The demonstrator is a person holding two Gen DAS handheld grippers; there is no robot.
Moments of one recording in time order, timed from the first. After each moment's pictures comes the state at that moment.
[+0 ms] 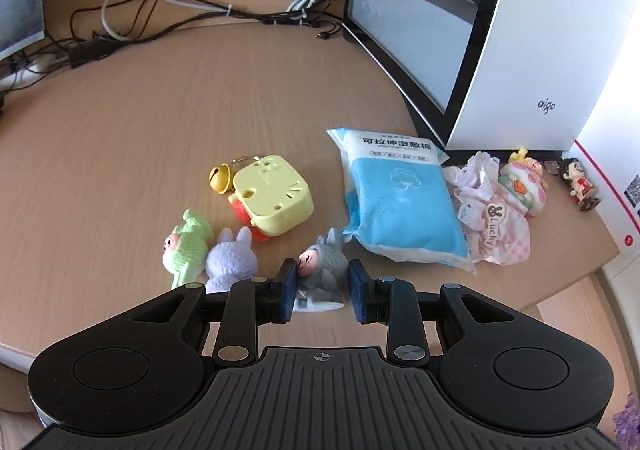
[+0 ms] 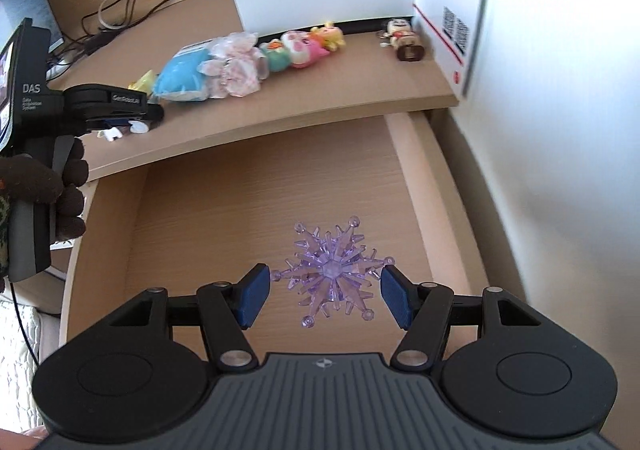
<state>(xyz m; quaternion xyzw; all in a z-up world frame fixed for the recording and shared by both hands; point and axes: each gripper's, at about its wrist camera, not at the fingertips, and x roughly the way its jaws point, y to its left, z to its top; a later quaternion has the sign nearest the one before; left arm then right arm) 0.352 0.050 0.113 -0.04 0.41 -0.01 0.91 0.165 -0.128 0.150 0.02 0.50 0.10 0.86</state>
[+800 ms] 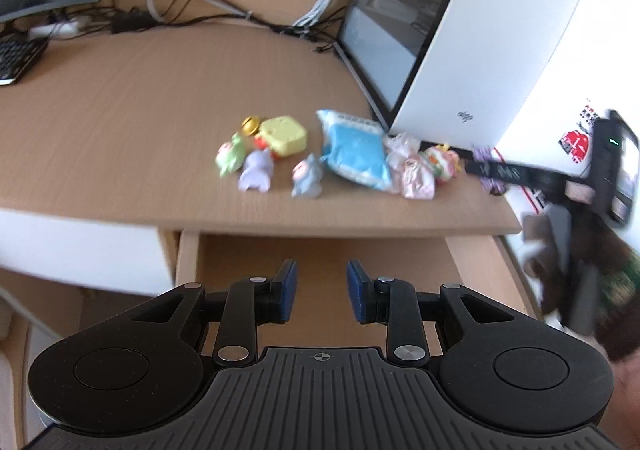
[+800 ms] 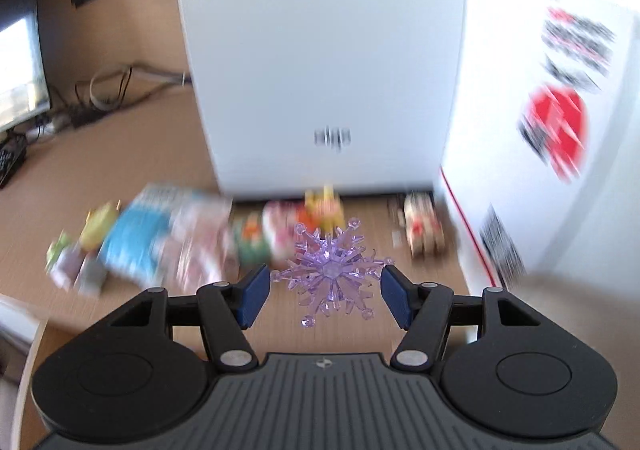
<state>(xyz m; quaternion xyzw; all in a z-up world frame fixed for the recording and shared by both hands) 0.207 0.089 0.163 -0.13 0.40 -0.03 0.91 0.297 -0.107 0.163 -0.02 0.33 0.11 0.94</state>
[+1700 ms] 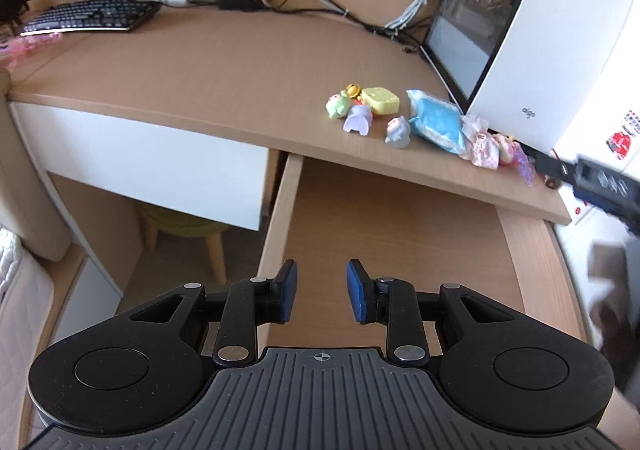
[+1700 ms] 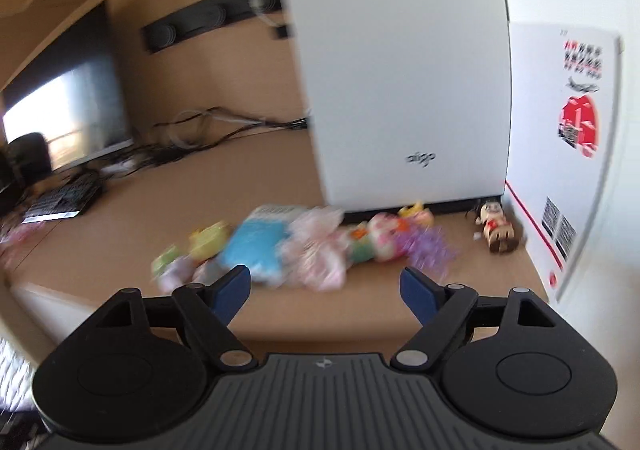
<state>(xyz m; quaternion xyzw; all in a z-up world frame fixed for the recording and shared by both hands) 0.101 0.104 0.149 -0.15 0.39 0.08 0.91 0.165 -0.092 0.189 0.02 0.28 0.20 0.94</state>
